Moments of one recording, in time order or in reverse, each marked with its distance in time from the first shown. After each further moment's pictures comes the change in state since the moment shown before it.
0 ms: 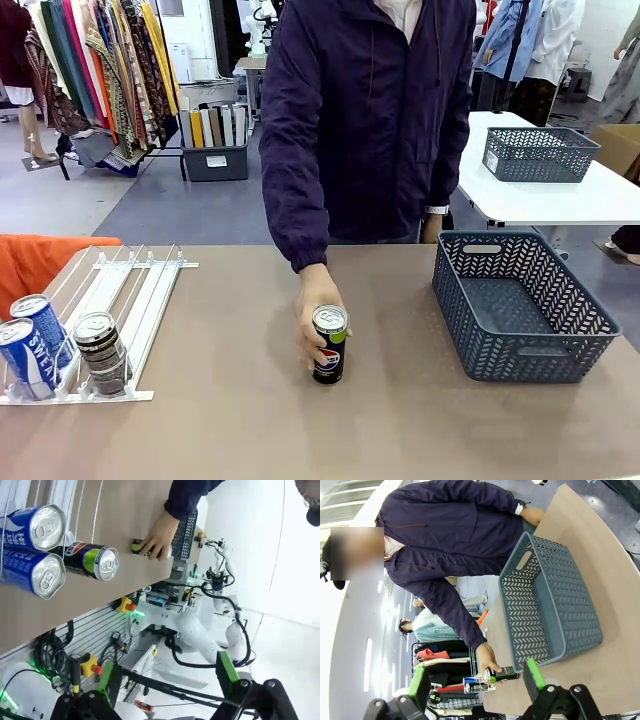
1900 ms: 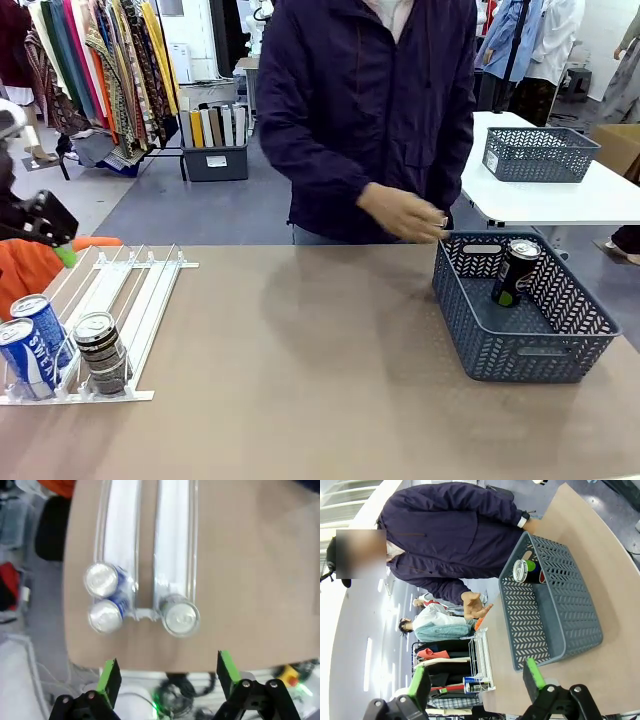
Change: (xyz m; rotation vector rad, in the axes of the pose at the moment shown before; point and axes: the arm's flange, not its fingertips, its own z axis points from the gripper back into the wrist) left arm -0.031 -0.145 -0.194 1.139 -0.379 -0.253; right arm 0.000 0.000 0.000 0.001 0.002 0.001
